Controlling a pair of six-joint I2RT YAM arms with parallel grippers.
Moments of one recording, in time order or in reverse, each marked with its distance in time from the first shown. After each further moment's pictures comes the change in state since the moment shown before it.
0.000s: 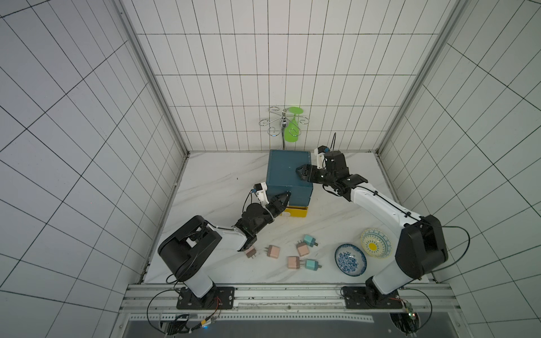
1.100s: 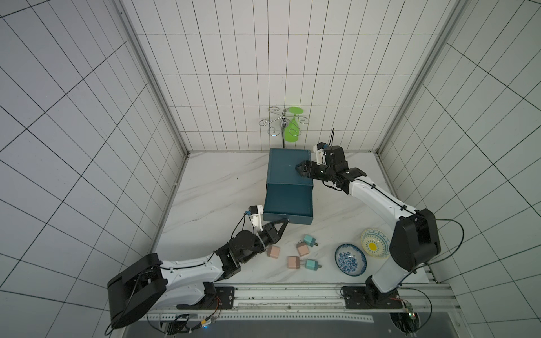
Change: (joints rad) left arm -0.263 -0.506 -0.304 -0.298 -0.165 0.040; right arm -0.028 0.070 0.104 -0.081 -0.041 -0.011
